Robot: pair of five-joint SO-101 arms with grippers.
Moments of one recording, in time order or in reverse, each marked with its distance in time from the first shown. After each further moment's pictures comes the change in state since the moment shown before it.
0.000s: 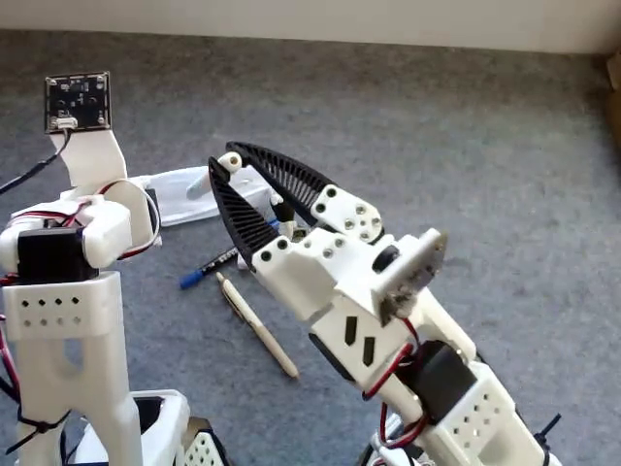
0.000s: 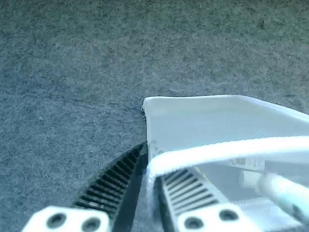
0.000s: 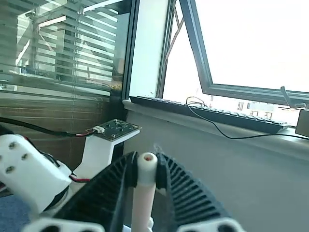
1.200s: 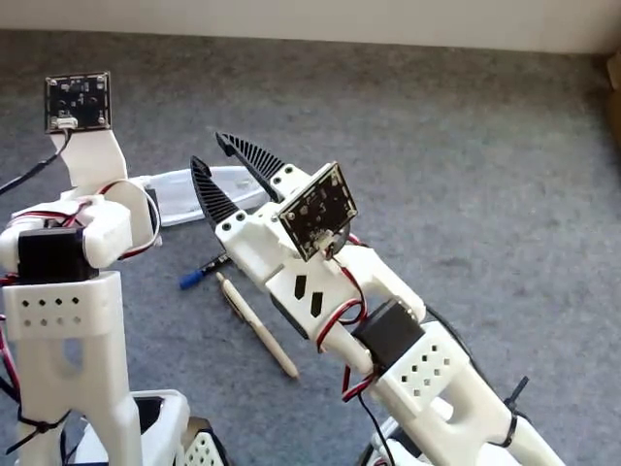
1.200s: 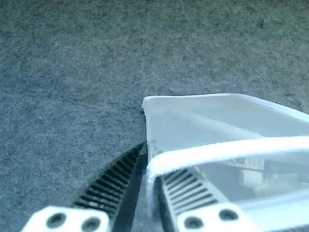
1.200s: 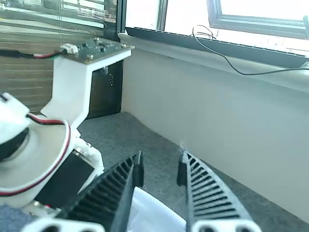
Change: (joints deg) left arm 0.0 0.0 0.0 0.0 0.0; right arm 1.1 12.9 0.0 0.0 0.0
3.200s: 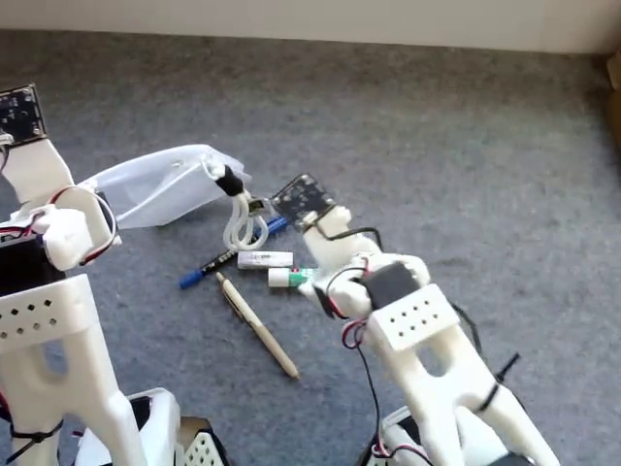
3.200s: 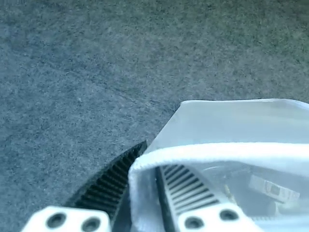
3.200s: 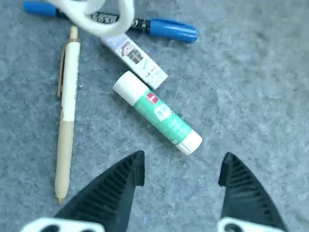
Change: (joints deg) left arm -15.4 -0.4 4.3 -3.9 0.4; right arm 13.3 13.8 6.1 46.8 11.3
